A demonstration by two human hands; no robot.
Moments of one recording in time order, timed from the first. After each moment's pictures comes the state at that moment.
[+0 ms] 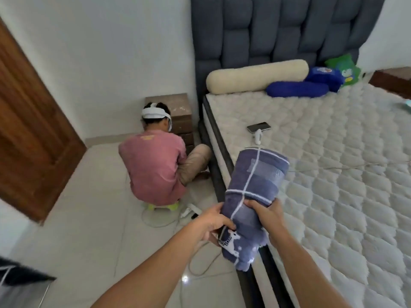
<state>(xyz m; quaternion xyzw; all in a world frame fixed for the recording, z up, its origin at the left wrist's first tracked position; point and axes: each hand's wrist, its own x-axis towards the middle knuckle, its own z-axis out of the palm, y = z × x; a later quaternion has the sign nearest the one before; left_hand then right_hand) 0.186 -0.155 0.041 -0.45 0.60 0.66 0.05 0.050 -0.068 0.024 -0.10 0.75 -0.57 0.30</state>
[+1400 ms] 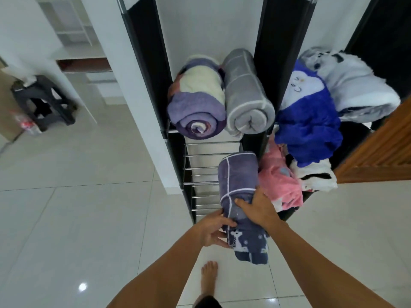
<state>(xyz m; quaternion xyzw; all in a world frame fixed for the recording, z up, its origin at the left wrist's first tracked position) 0.955 -0.200 -0.059 -0.61 -0.07 0.57 -0.54 0.906 -0.343 -0.032 -0.85 0.33 0.02 0.41</state>
